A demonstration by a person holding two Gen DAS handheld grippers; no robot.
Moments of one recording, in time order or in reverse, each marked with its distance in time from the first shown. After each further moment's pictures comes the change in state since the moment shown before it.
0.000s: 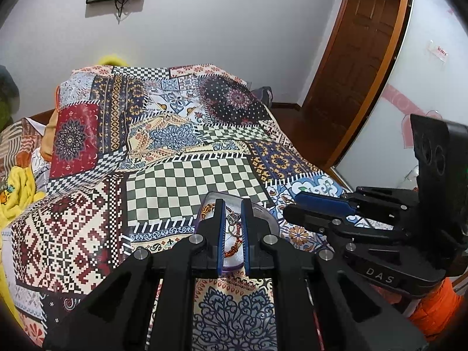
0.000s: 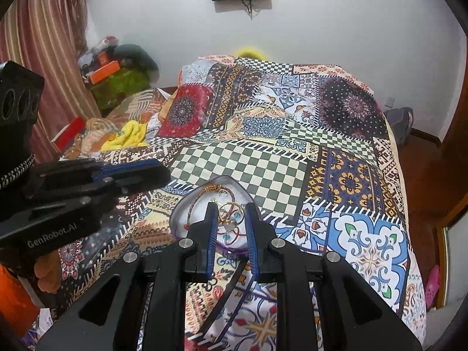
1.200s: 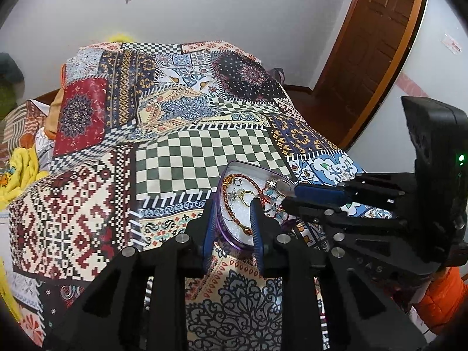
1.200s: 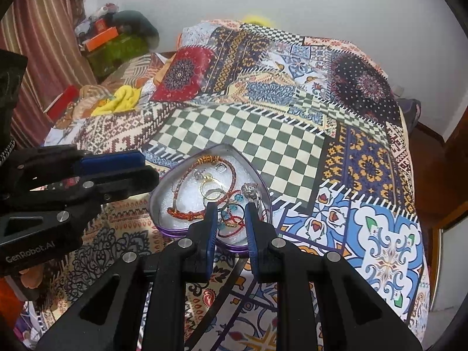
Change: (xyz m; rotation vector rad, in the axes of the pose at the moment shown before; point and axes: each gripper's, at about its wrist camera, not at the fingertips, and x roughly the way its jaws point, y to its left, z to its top) left arm 0.012 0.015 -0.018 -0.028 0.084 0.044; right arm 0.037 0.000 -0.005 -0.058 0.146 -0.012
